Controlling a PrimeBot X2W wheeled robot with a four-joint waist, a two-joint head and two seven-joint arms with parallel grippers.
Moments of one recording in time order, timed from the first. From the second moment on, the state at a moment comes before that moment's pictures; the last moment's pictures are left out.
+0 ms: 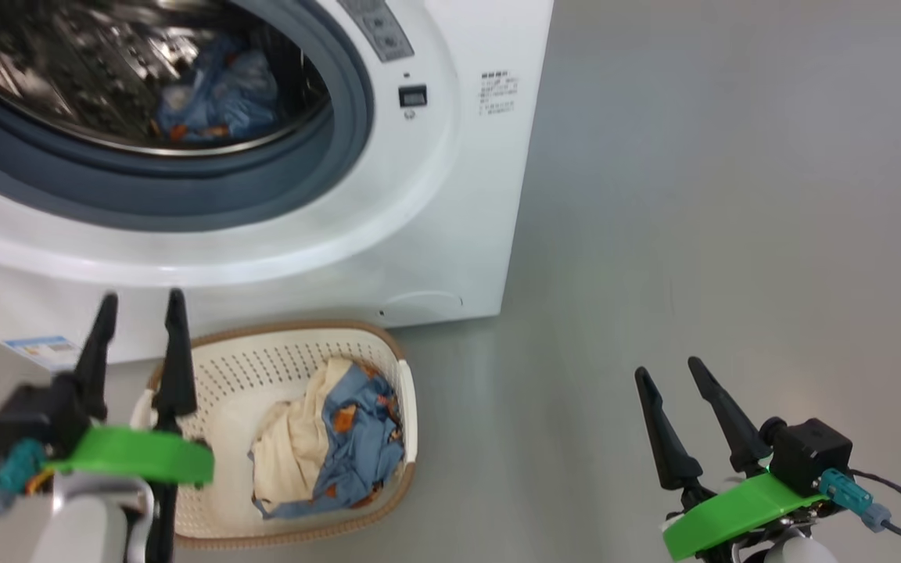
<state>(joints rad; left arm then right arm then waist) -0.30 0.15 -0.11 0.28 -0.36 -0.05 -0.25 -0.11 -0.05 0.09 0.21 0.28 0.13 -0.25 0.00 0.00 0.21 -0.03</state>
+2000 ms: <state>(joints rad) 0.22 0.05 -0.02 0.02 -0.25 -0.01 -0.25 0.02 -0.05 0.09 0.18 0.22 0.13 -0.25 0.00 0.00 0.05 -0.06</state>
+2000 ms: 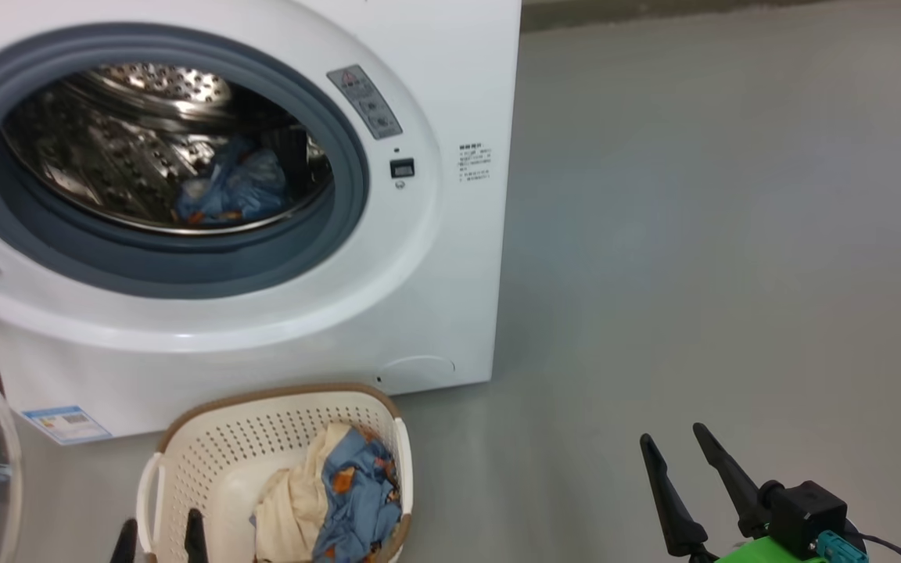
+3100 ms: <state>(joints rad) -0.41 0.19 -0.13 0.63 -0.36 -0.13 -0.25 -0.20 -0.05 0.08 0.10 0.30 0.13 -0.25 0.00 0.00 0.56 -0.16</state>
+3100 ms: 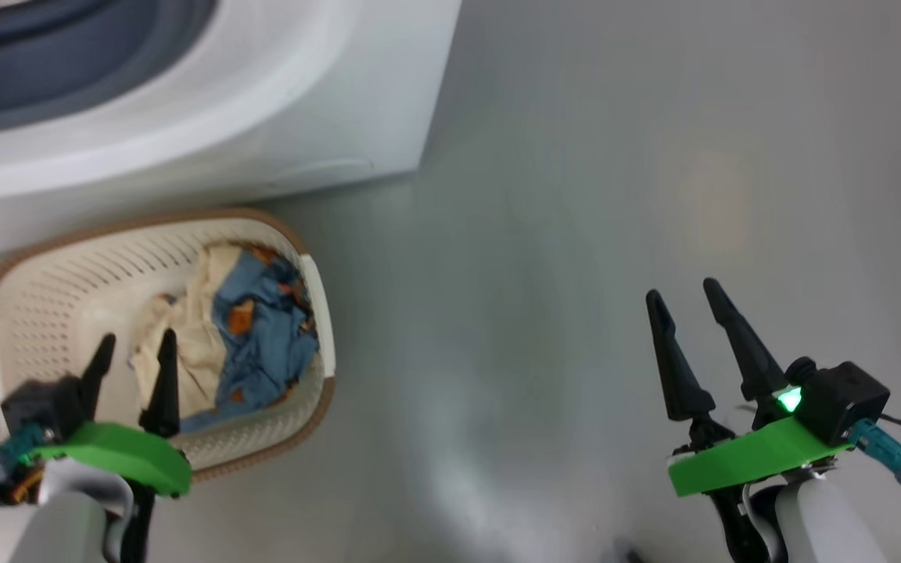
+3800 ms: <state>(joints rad) -0.75 0.36 -0.35 0.89 -0.56 -0.13 -0.14 -0.28 -0.05 0.11 0.05 0.37 0.13 -0.25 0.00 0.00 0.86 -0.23</state>
